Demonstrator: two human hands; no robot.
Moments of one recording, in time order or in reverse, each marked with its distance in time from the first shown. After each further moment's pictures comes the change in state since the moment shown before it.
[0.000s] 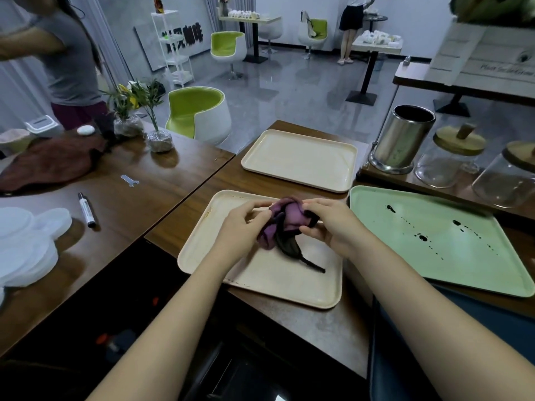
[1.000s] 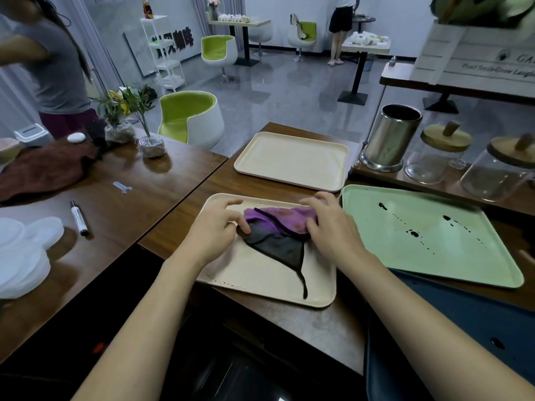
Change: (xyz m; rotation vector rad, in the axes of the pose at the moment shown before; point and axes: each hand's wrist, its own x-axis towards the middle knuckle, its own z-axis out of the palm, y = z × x) left_hand 0.010 -0.006 -0.046 0.697 -0.041 0.237; right_hand 0.003 0.027 -0.024 -1.269 0.275 -0.593
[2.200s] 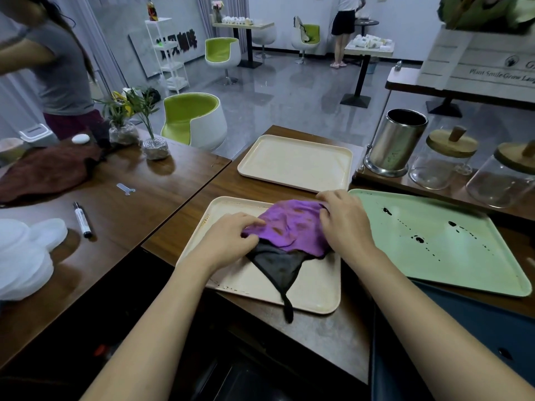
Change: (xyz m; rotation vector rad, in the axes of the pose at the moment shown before) left_hand 0.007 0.001 0.018 -0.015 -0.151 -0.024; right_hand 0.020 0.011 -0.001 -0.043 0.140 0.033
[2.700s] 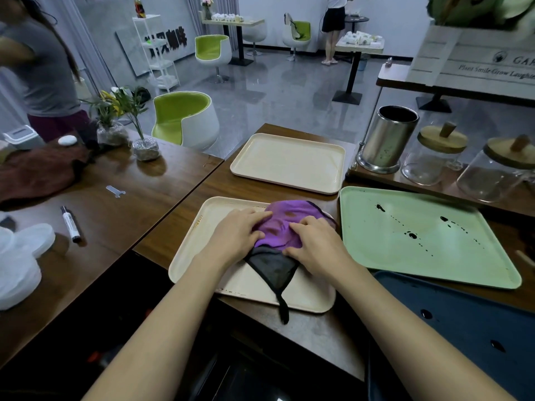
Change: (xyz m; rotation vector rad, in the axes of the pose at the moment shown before) left_hand 0.036 -0.010 0.030 0.167 0.009 0.109; right_hand -0.027 -0.018 0.020 -0.166 -0.386 -0.130
